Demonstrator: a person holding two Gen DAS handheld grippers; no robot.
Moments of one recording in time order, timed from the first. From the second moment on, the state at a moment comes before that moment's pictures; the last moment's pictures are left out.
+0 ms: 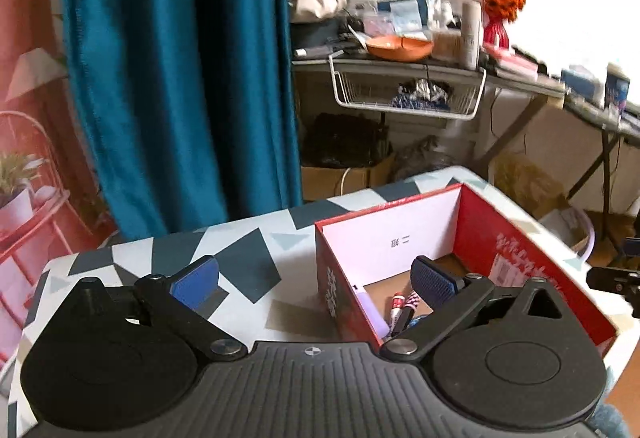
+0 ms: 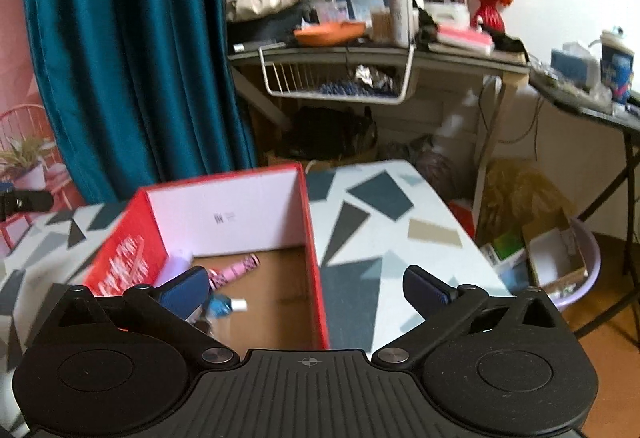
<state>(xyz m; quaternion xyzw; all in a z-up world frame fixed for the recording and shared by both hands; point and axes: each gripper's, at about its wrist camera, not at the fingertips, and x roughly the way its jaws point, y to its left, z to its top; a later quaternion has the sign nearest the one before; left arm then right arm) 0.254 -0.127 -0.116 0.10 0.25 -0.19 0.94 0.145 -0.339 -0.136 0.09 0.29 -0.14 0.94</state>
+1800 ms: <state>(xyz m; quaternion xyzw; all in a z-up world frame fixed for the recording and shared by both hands) 0.012 0.003 -0.001 0.04 0.12 0.05 0.99 -0.005 -0.158 0.023 0.05 0.15 -0.06 0.99</state>
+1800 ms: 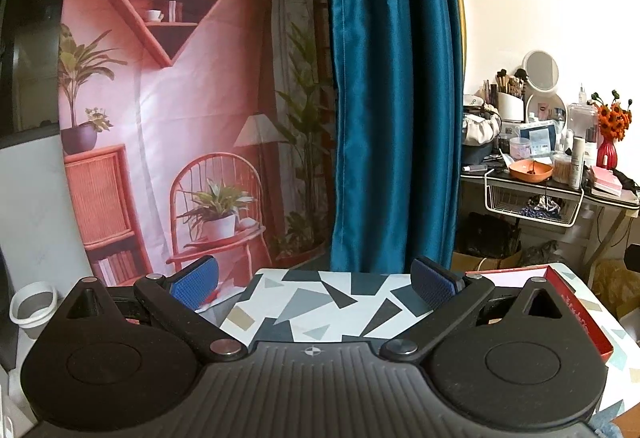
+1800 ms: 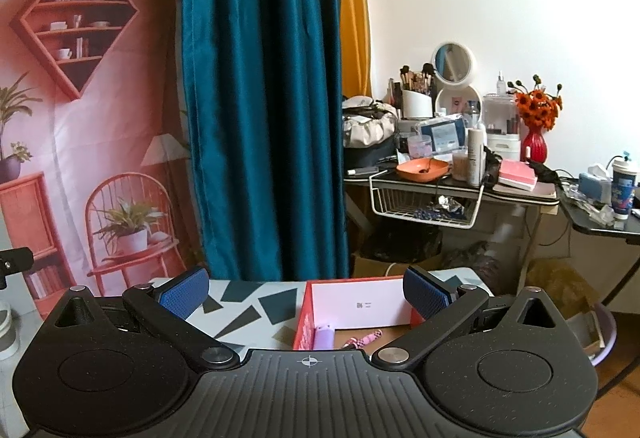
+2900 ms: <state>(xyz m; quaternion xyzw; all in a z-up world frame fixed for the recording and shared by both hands) 0.008 0.003 -0.005 0.04 0.13 0.05 0.99 -0.009 -0.160 0.018 0.05 0.15 -0.07 0.98</state>
